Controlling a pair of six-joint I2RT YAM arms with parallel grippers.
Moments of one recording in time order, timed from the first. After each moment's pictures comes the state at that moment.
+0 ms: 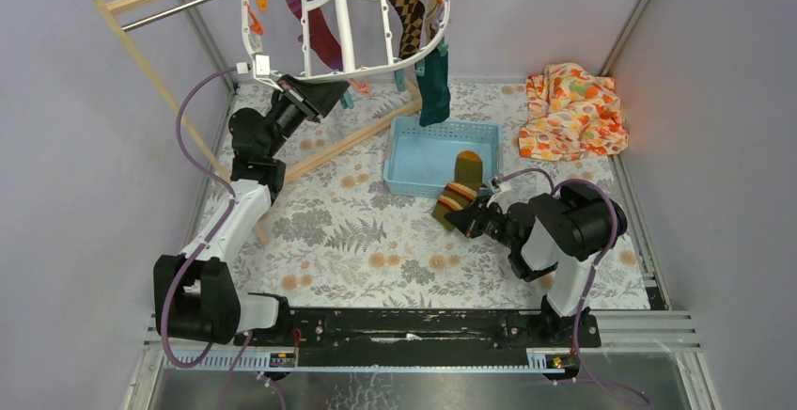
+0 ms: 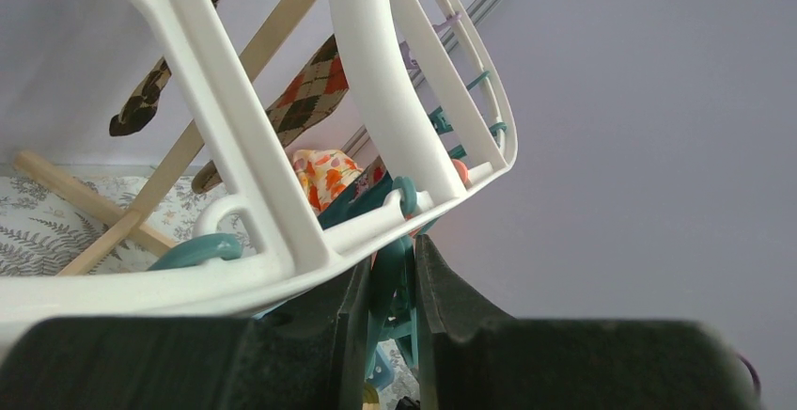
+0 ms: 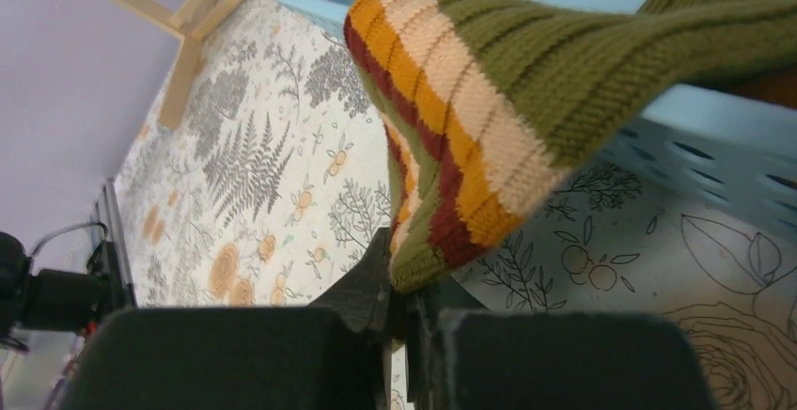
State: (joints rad) left arm -0.10 1.30 0.92 0.74 0.55 -0.97; right arm 0.40 1.86 0.18 1.47 -0.44 0.61
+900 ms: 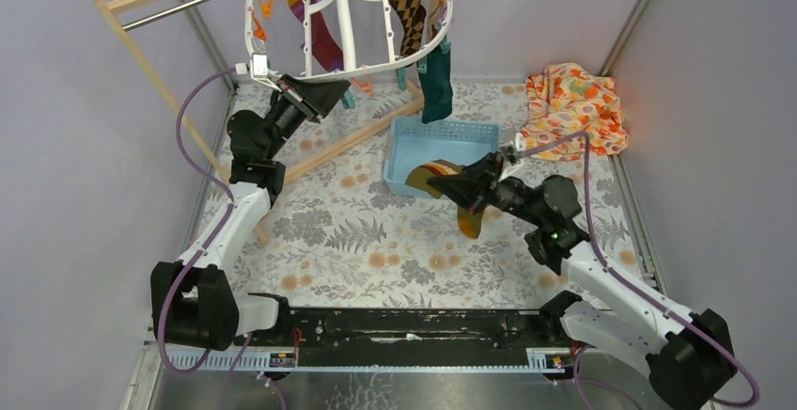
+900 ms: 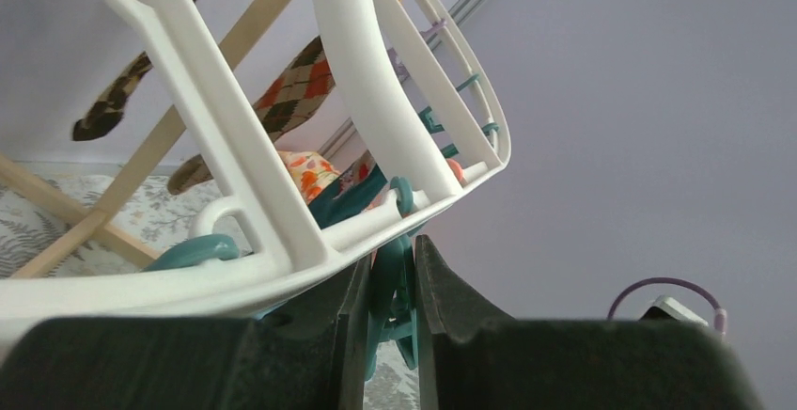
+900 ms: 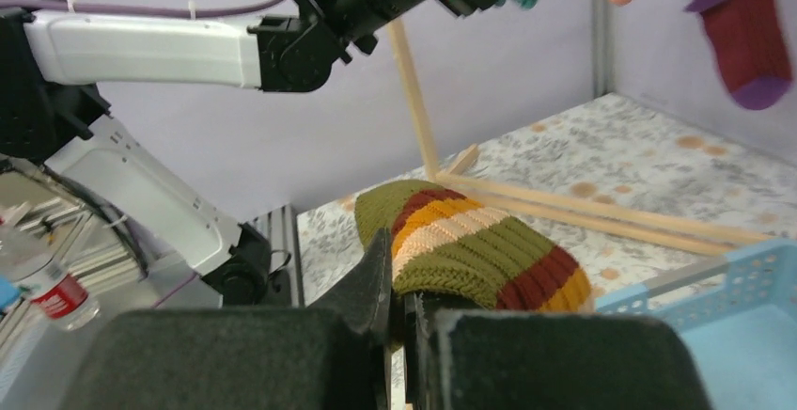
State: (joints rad) left arm -0.11 1.27 0.92 0.74 0.54 -1.01; right arm 0.55 0.88 0.53 0.72 -0.60 0.49
